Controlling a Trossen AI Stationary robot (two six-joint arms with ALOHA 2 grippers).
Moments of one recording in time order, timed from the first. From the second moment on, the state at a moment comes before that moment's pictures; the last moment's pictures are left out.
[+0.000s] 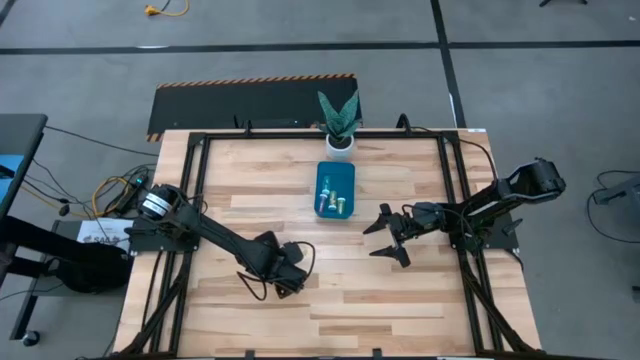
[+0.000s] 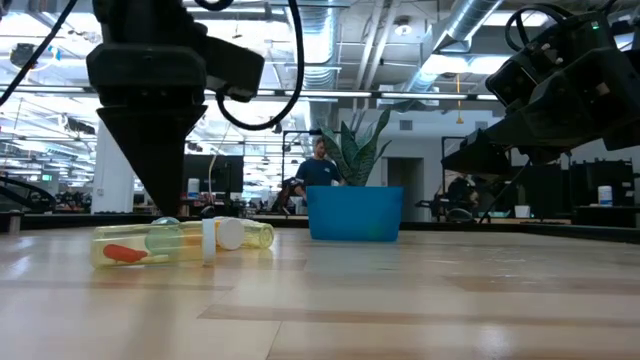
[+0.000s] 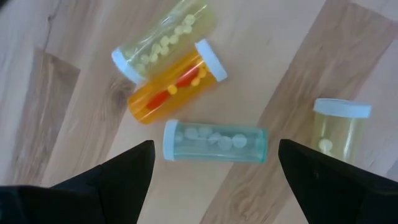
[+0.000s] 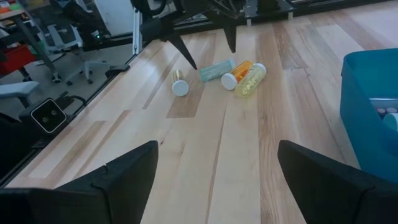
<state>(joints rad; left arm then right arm) -0.43 1.87 1.27 -0.89 -0.22 -0.87 0.12 1.40 0.13 0.97 -0.18 0.13</state>
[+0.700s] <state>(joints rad) -0.42 1.87 1.24 -0.86 -0.22 -0.86 0.12 1.40 0.13 0.97 -0.18 0.13</state>
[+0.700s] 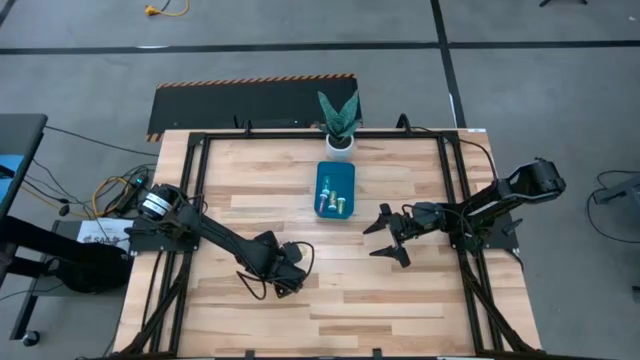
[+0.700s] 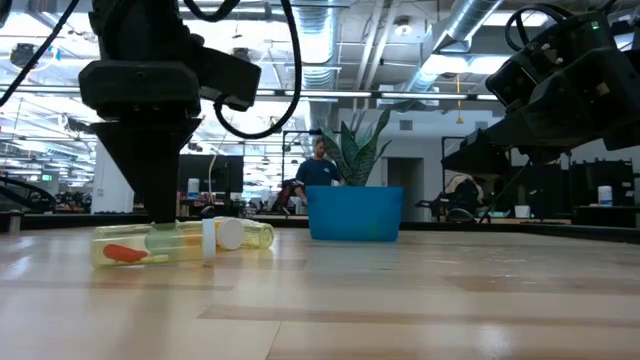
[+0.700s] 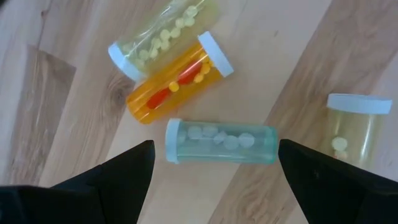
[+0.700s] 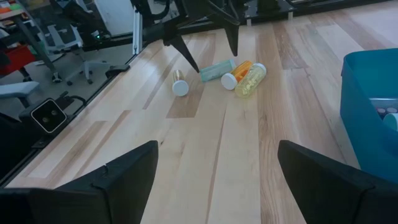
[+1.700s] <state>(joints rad) -0.38 1.87 1.18 -0.76 -0.16 -0.79 0.12 1.40 0.13 0.97 -0.18 0.12</state>
